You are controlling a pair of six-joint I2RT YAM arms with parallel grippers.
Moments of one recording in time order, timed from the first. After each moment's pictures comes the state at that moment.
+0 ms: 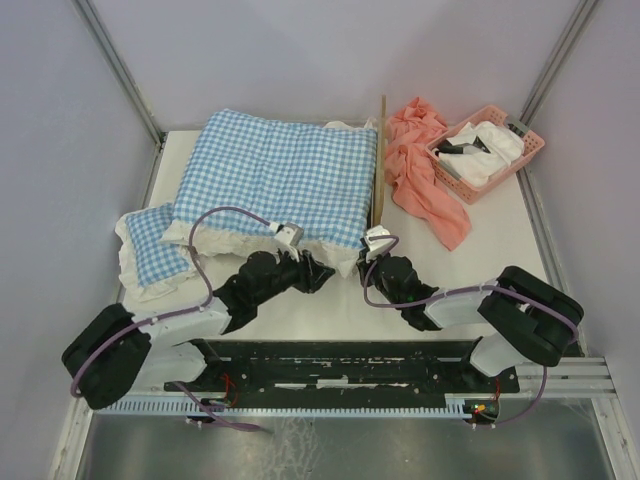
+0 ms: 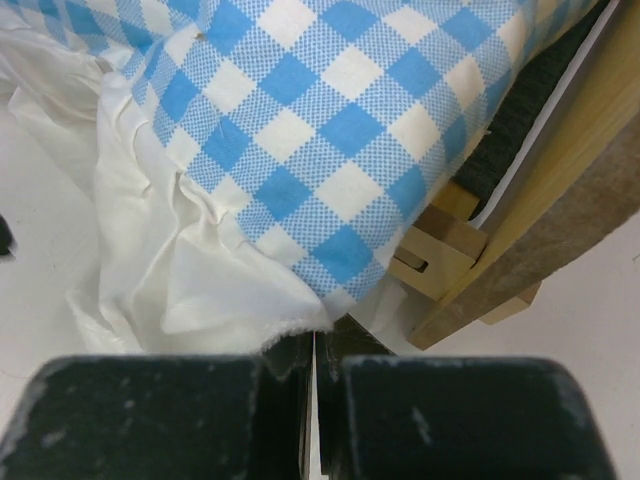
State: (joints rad) left arm -0.75 1.11 0.38 0.51 0.11 -0.50; right arm 0.87 1.50 0.37 0.84 0.33 0.14
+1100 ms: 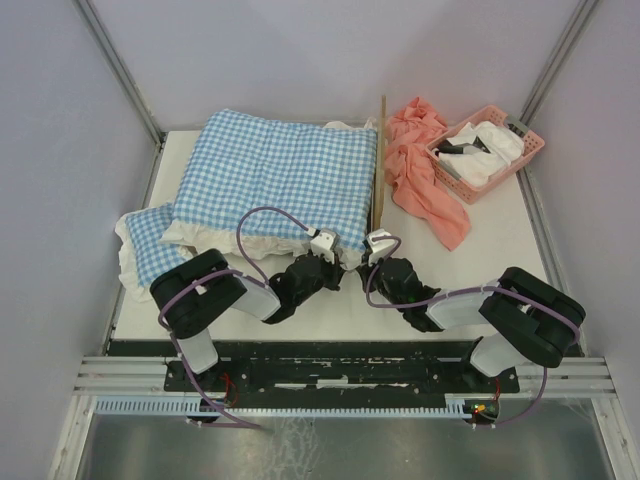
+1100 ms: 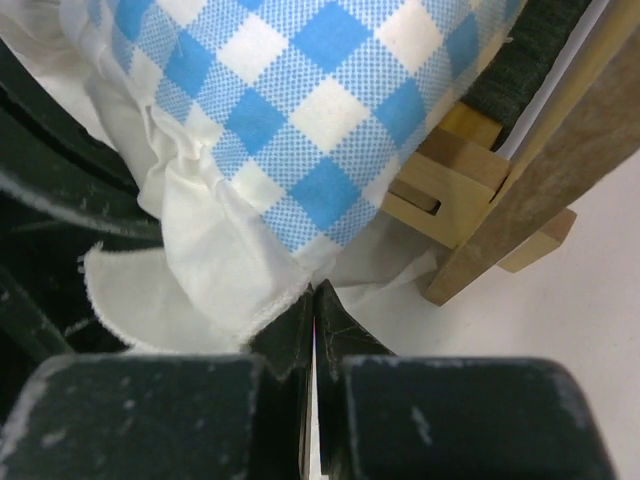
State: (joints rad) left arm -0.93 1.76 0.52 0.95 -0.18 -0.37; right arm 0.86 1.49 0.36 0.76 0.29 0.23
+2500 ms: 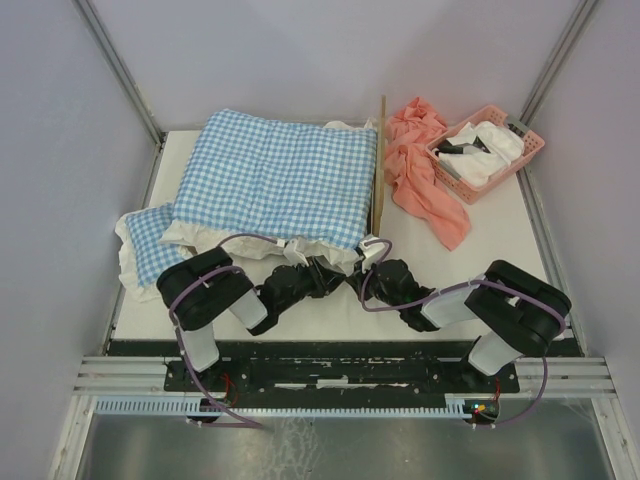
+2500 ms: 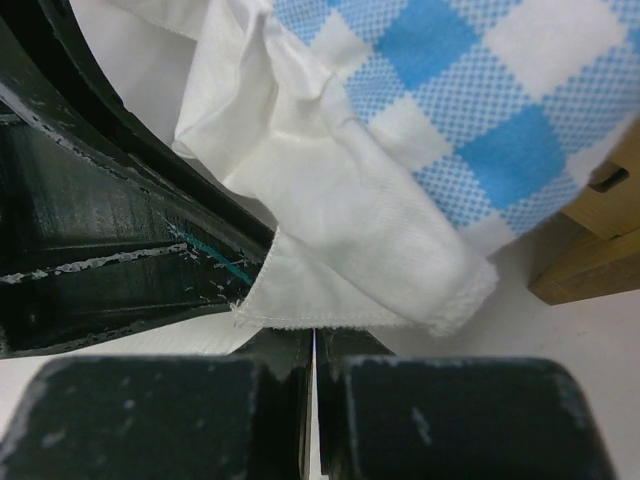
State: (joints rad) left arm -0.86 1.78 0.33 1.19 -0.05 -0.91; right arm 0.87 1.57 0.36 0.80 0.08 0.26
